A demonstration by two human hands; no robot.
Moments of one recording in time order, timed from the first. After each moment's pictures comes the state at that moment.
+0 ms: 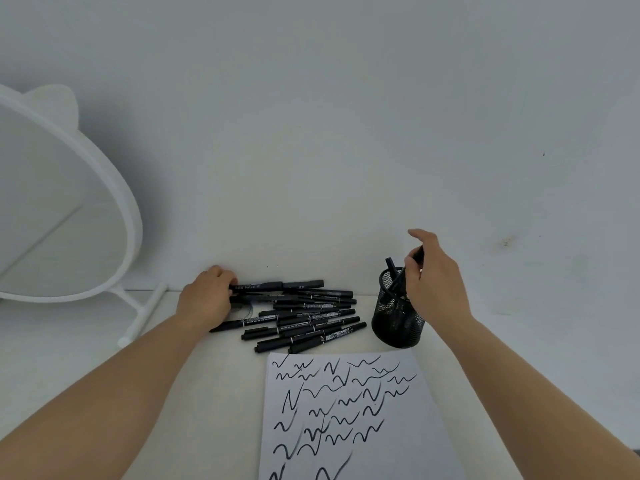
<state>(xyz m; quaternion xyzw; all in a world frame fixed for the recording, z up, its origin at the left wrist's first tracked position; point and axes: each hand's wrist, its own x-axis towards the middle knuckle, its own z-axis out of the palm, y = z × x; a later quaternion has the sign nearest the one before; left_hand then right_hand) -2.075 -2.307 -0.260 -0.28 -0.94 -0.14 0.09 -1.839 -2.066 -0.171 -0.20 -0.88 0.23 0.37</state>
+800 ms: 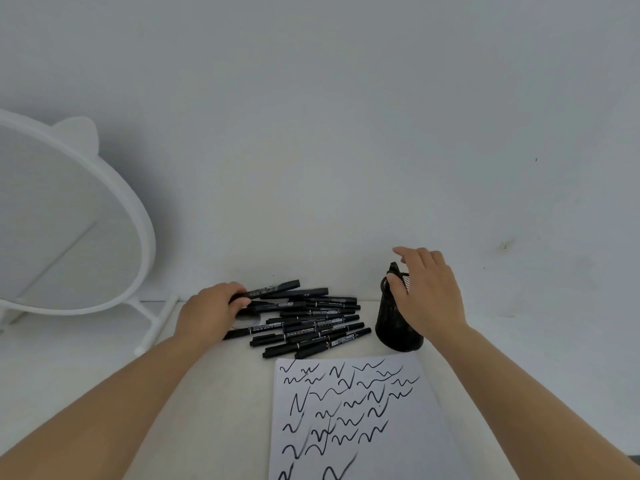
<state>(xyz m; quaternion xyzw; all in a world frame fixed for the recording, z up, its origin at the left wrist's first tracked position) -2.043 -2.325 -0.239 -0.30 -0.91 -0.24 0.13 -1.836 -2.075 -0.176 -0.19 -0.92 0.04 0.34</state>
